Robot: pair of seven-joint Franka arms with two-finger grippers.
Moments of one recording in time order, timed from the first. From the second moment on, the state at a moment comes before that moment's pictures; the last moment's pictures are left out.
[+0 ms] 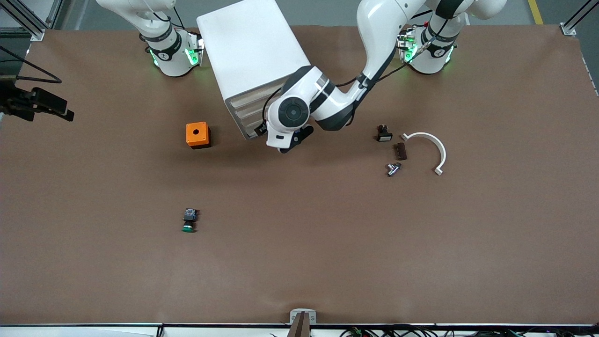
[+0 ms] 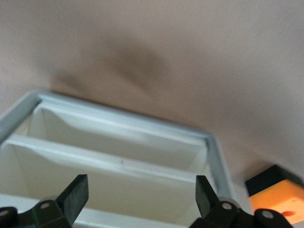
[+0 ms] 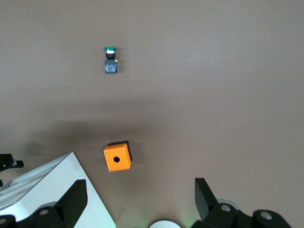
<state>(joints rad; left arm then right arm) -0.77 0.72 -0.15 -1.38 -0.44 1.98 -1.37 -0.04 0.01 -0.01 -1.49 0.07 1.43 0.01</state>
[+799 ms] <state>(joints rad) -0.41 0.33 -0.15 -1.34 -0.33 1.65 -1.10 -0.04 -0.08 0.00 -1.60 0.07 1.49 0.01</state>
